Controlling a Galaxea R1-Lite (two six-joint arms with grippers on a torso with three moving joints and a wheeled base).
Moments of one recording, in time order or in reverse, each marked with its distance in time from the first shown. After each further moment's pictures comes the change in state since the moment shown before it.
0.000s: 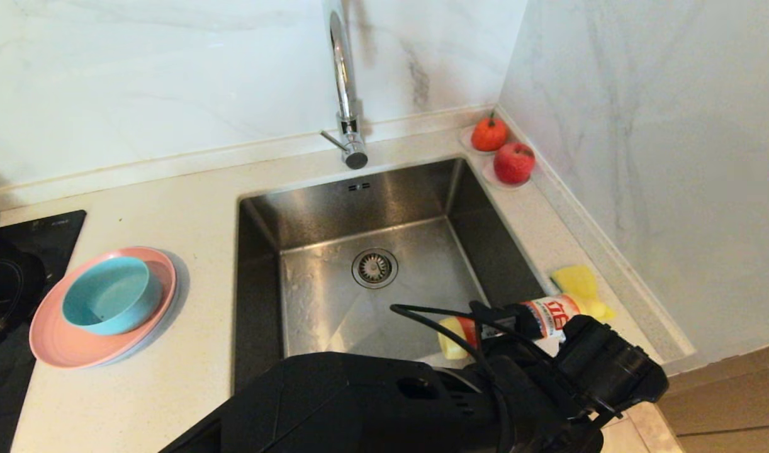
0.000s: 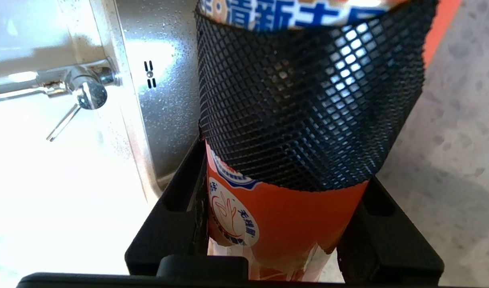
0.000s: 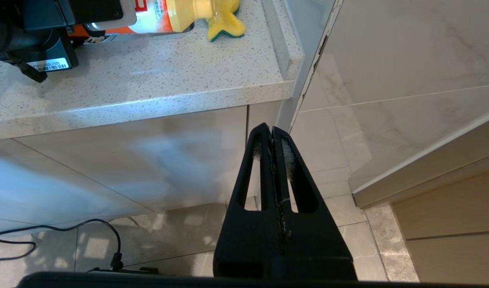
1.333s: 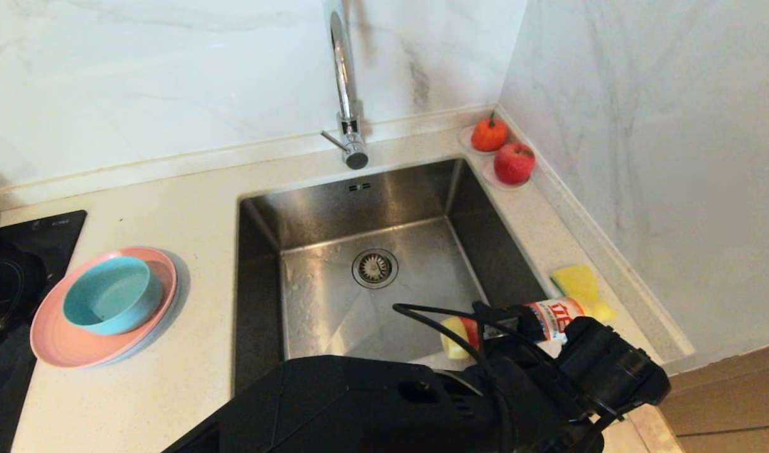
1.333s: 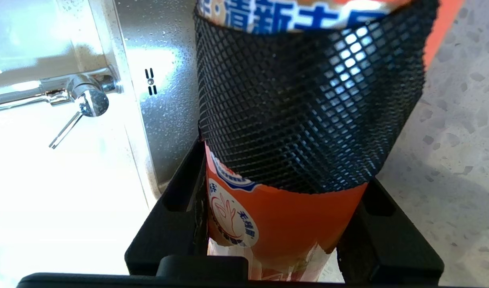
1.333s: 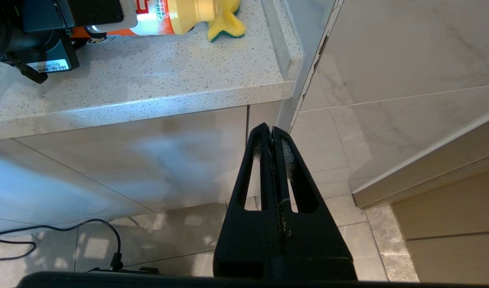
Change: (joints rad) left arm -0.003 0.005 -0.001 0.010 -0.030 0.009; right arm 0.000 0.000 0.000 0.000 0.000 0.000
